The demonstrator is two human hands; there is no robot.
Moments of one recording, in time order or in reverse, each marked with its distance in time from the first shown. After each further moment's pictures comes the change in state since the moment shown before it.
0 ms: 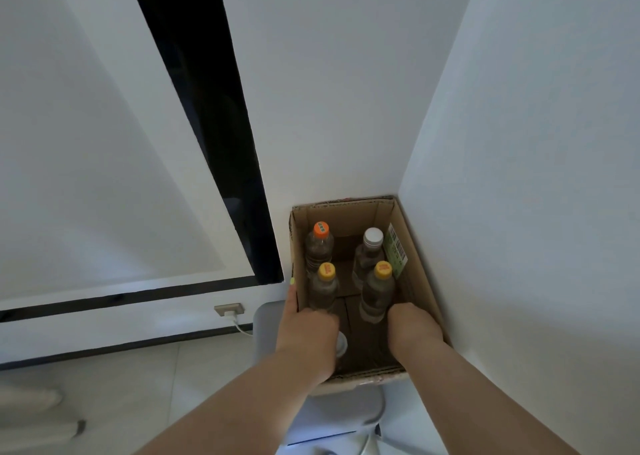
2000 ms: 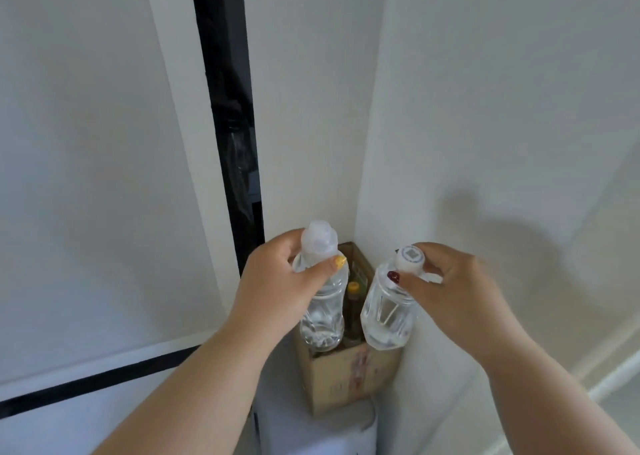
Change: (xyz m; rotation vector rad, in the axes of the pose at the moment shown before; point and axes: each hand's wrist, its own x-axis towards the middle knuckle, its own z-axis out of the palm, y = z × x) left_hand -0.231 -0.031 -0.173 -1.165 0.653 0.187; right_hand -0.317 0.021 -0.091 0.900 0.819 -0.345
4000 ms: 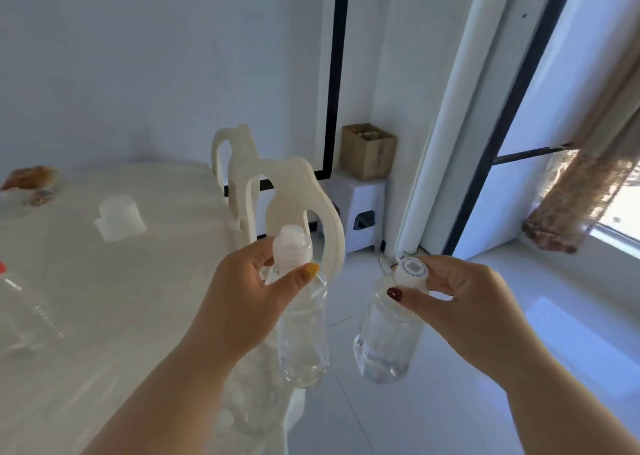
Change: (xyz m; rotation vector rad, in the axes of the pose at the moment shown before) left_hand -1.116 0.068 -0.633 -0.019 -0.112 0.100; right_hand -1.210 -0.514 0.142 0.057 -0.012 0.077
